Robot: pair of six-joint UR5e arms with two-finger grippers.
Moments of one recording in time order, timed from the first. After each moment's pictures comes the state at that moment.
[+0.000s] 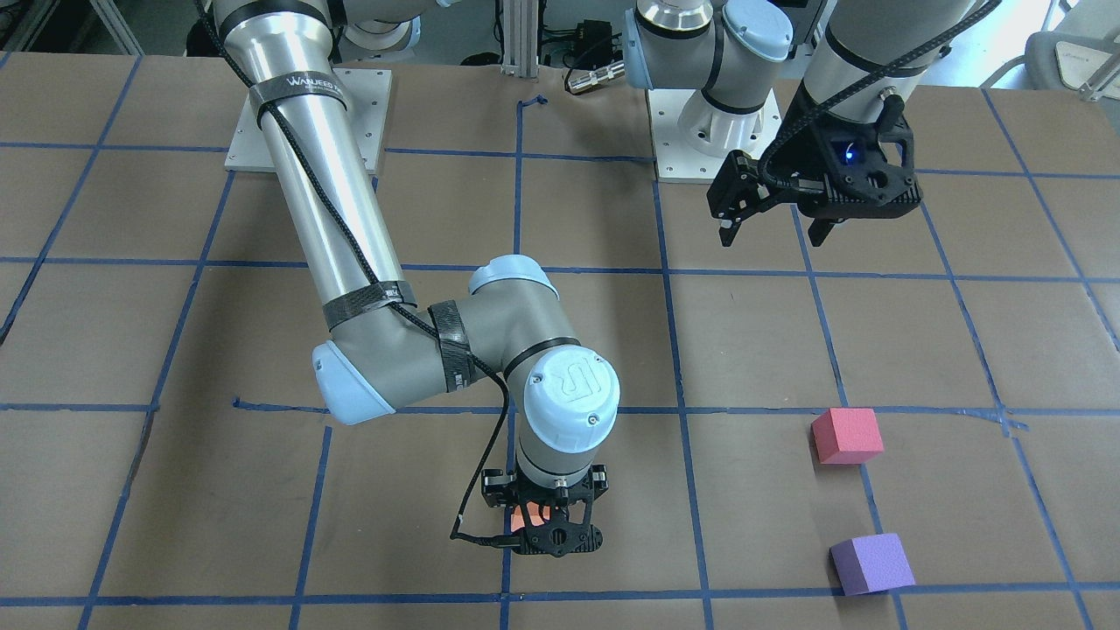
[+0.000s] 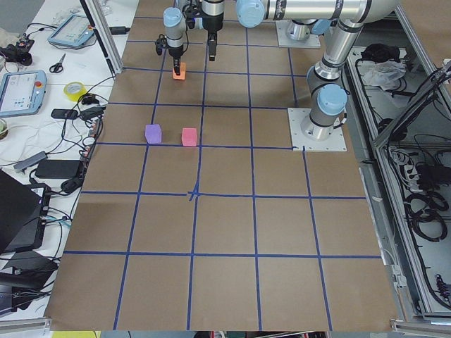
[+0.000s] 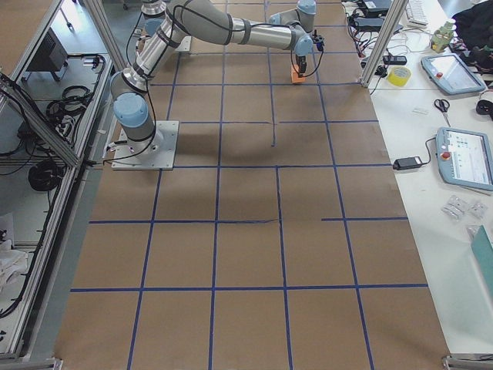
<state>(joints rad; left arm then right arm) -1.54 -1.55 -1.61 -1.50 1.56 -0.01 1.96 -0.73 1.10 -1.98 -1.66 0.34</state>
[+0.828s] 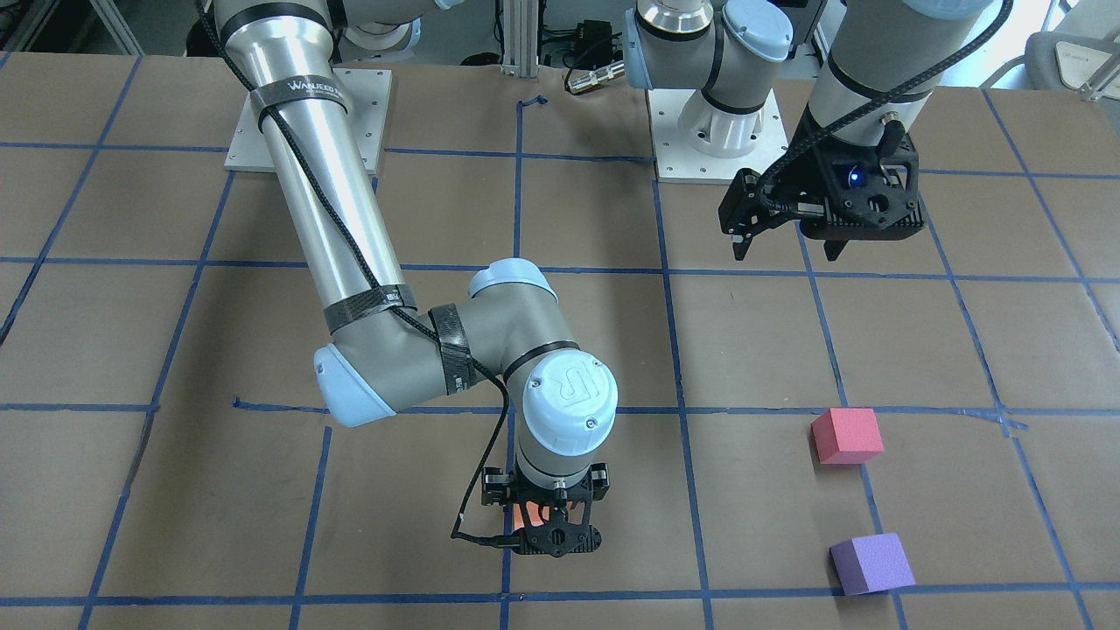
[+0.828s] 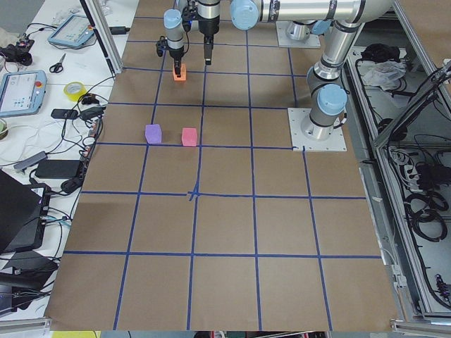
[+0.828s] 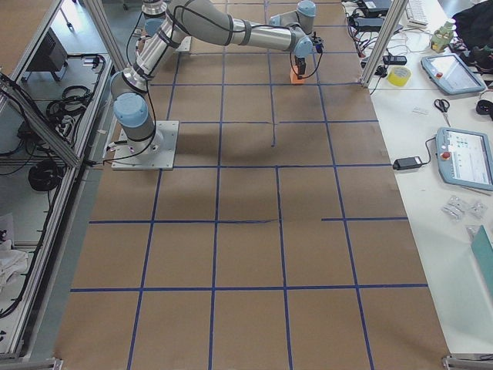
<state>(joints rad) -1.54 -1.59 -1.59 -1.51 1.62 0.05 1.96 -0.72 1.10 -1.98 -1.65 0.35</state>
